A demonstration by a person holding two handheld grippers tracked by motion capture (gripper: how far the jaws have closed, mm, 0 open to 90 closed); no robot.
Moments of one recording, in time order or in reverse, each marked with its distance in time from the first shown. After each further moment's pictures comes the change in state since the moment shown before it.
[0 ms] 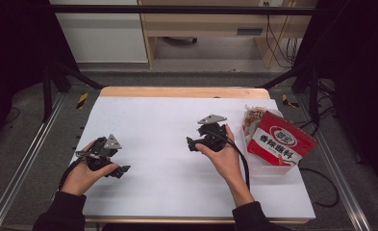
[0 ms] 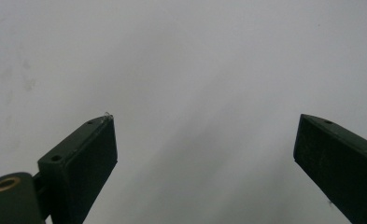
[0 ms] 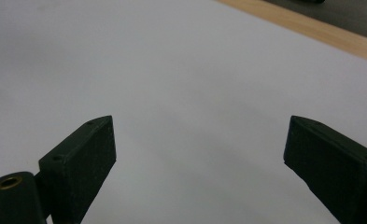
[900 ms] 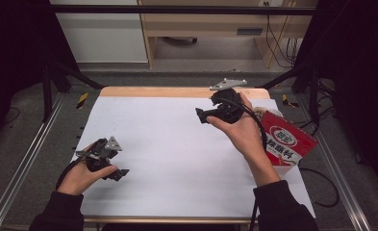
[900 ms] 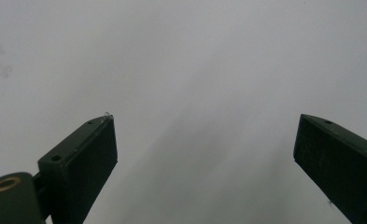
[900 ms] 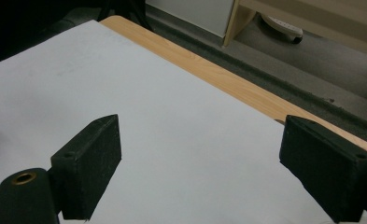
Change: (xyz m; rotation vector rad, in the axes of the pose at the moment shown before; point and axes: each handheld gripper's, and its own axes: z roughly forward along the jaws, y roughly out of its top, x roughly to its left) left arm -0.001 -0.001 -0.003 0.069 -0.050 0.016; right arm -0.027 0.089 -0.083 -0.075 -0.021 -0.060
